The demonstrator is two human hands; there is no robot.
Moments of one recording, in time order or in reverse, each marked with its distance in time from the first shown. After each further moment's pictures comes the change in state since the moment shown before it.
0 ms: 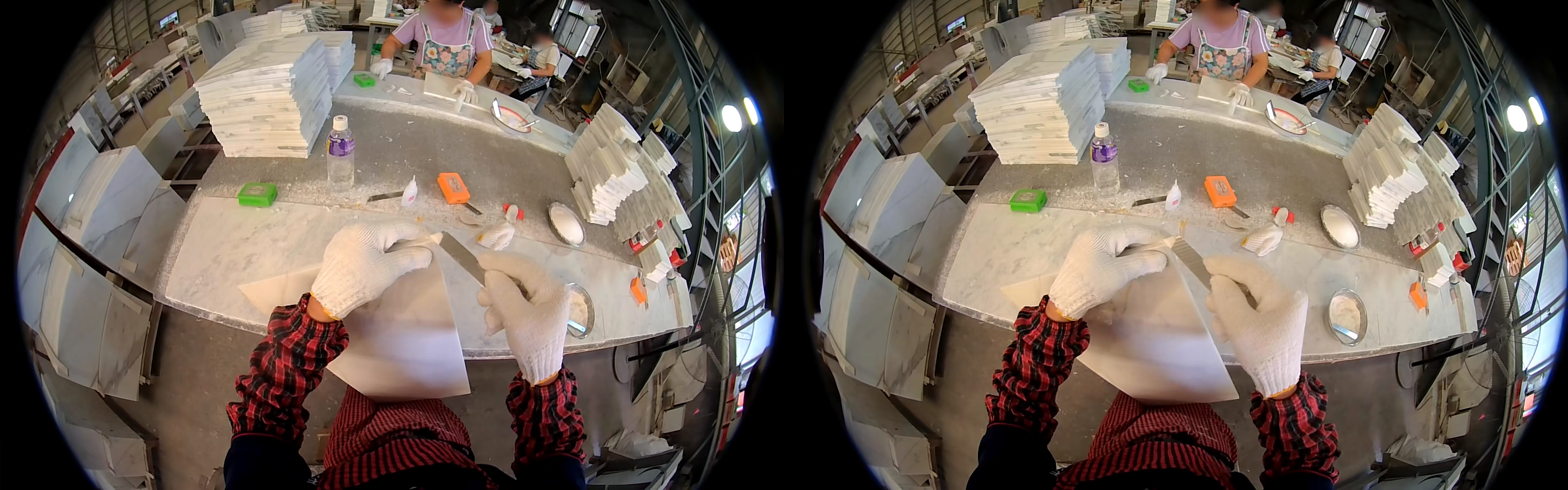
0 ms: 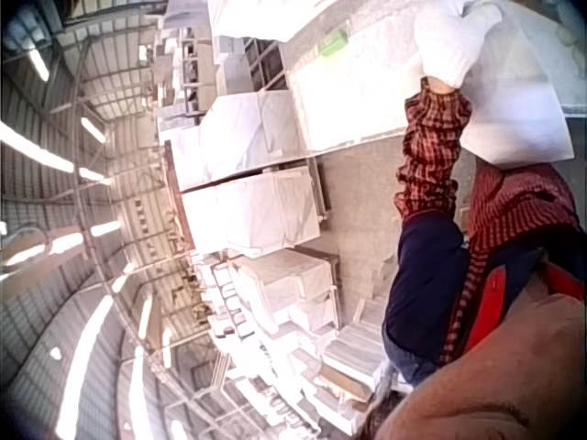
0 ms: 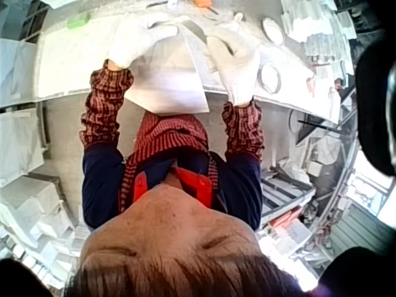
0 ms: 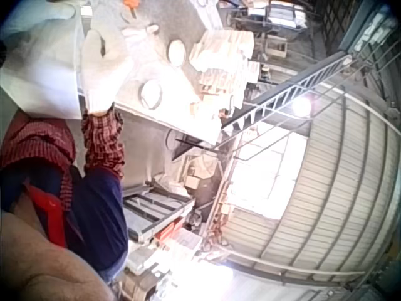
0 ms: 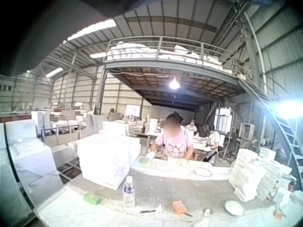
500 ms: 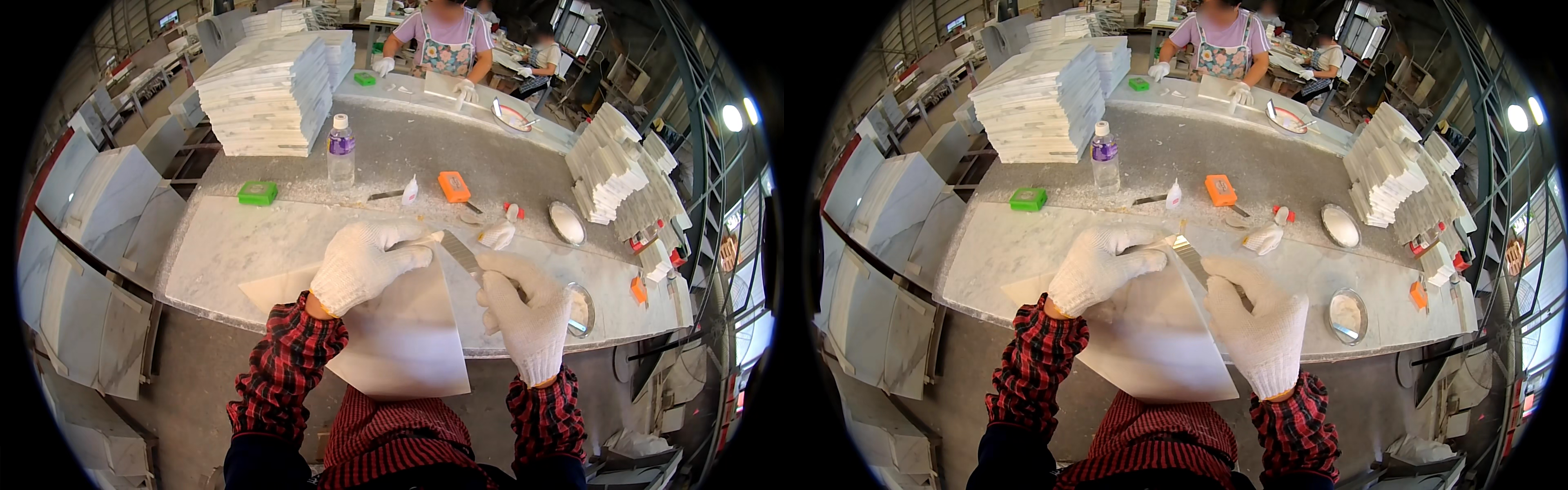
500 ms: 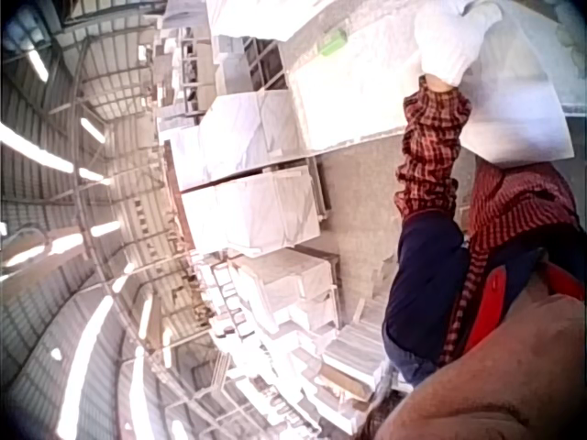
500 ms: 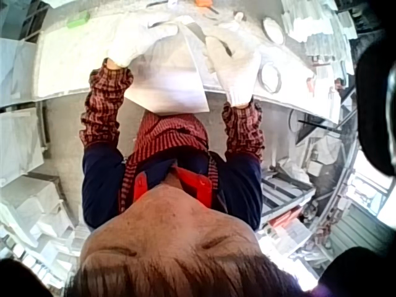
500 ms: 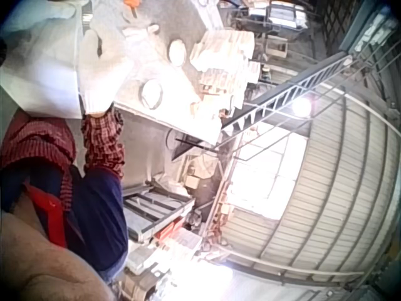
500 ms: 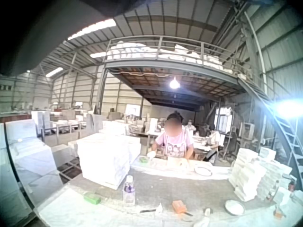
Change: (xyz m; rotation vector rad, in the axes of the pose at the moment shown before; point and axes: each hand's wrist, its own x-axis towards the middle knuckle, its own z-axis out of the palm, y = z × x) left_hand 0.001 -0.005 -0.002 -0.034 -0.020 -0.002; right_hand -0.003 -0.001 0.005 -0.051 -0.019 -0.025
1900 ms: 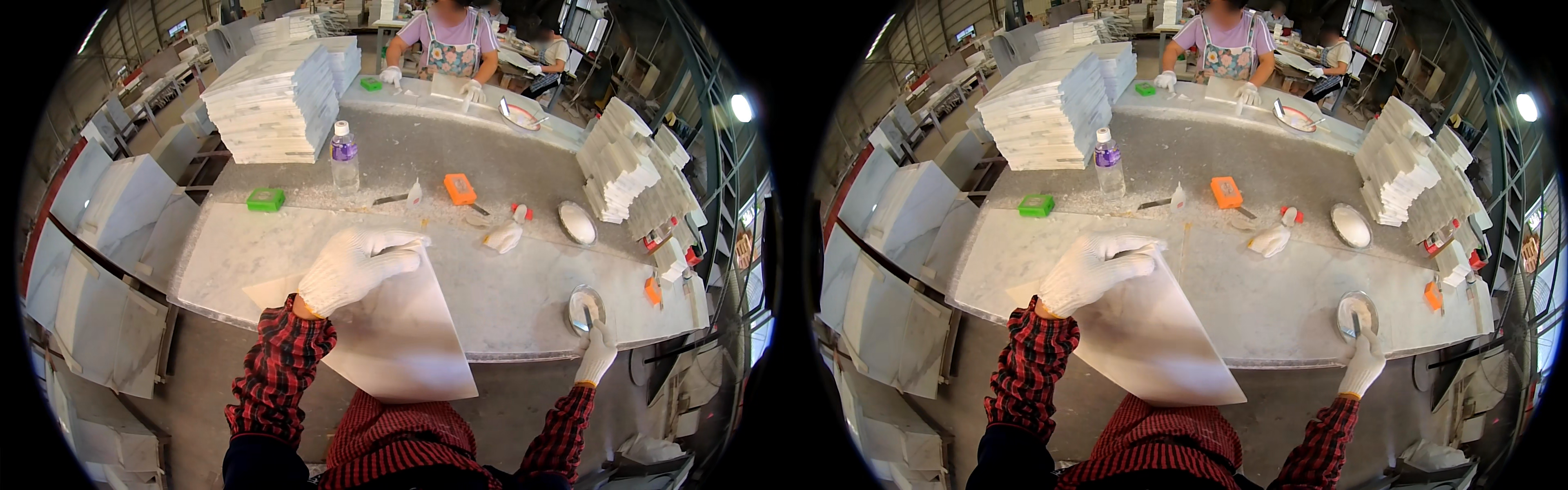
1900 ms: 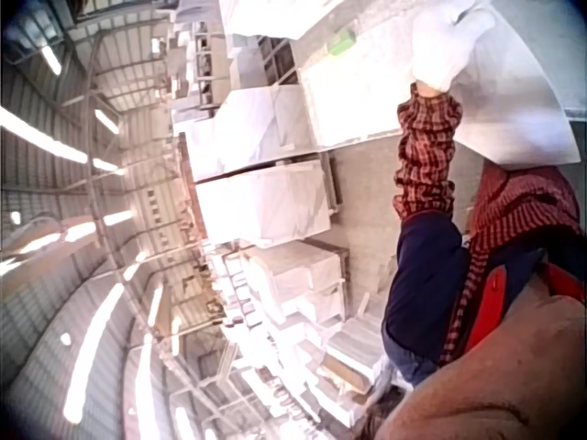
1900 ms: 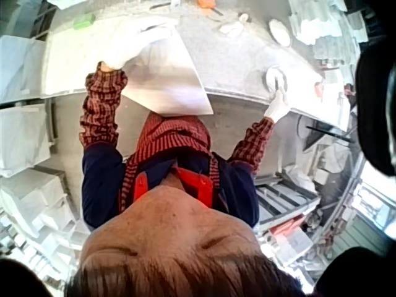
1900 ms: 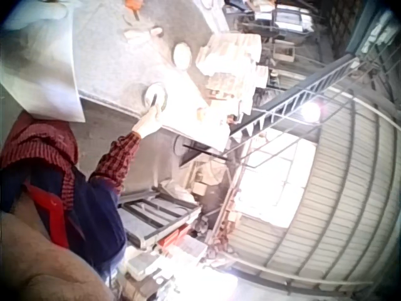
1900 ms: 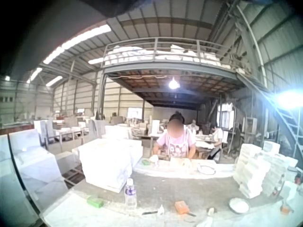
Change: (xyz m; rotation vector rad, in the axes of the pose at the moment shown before) left_hand 0.001 0.005 -0.002 0.009 -0.082 0.055; right_hand 0.003 0.267 -0.201 0.125 0.812 0.236
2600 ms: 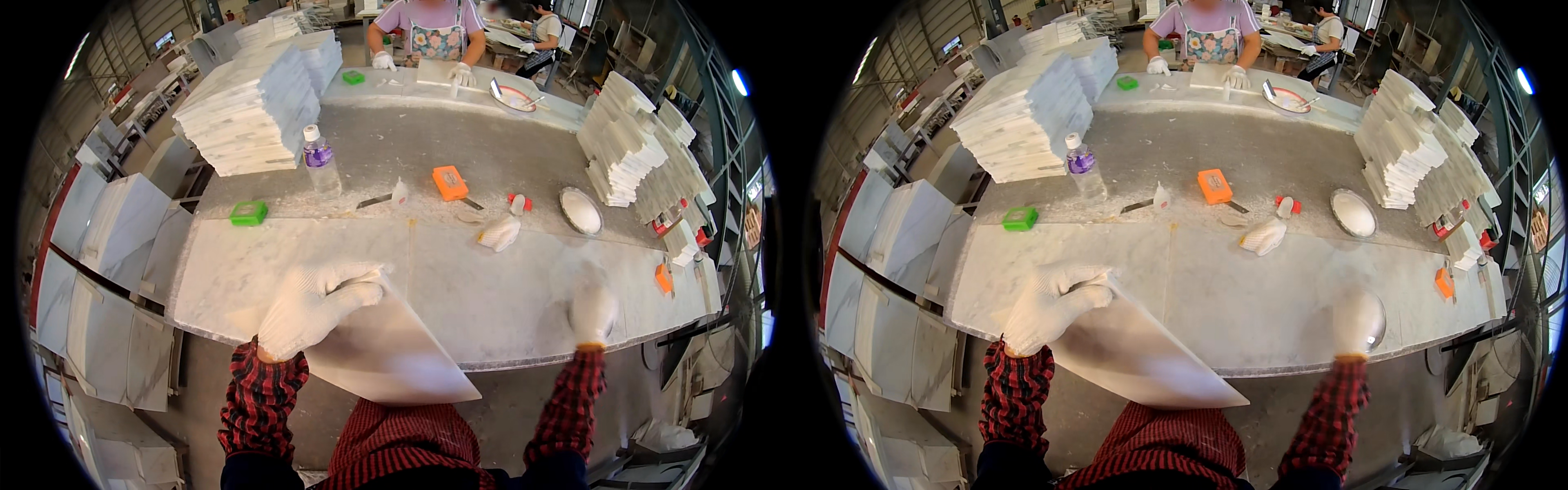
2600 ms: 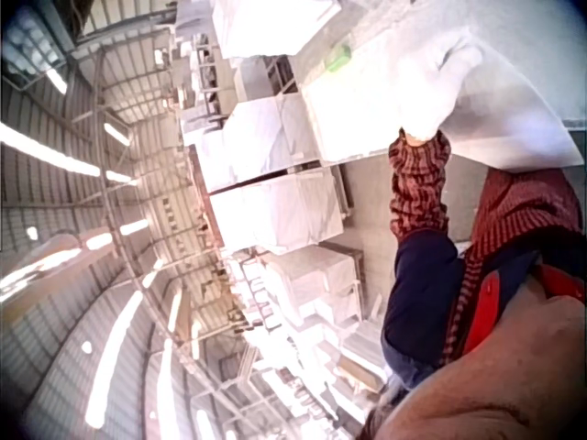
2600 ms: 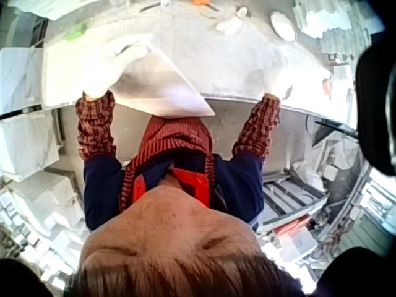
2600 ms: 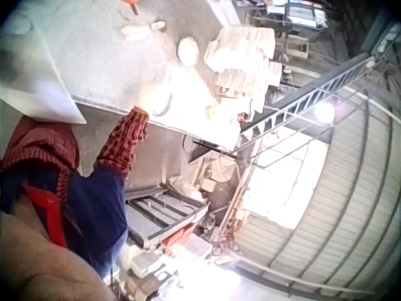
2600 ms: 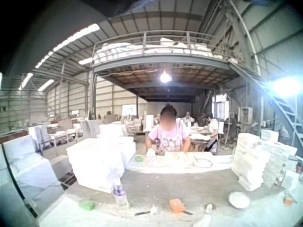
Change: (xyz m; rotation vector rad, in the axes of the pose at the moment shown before) left_hand -0.005 0.015 0.008 -0.053 0.116 -0.281; right_hand 0.040 -0.038 0.088 -1.087 -0.176 -0.722
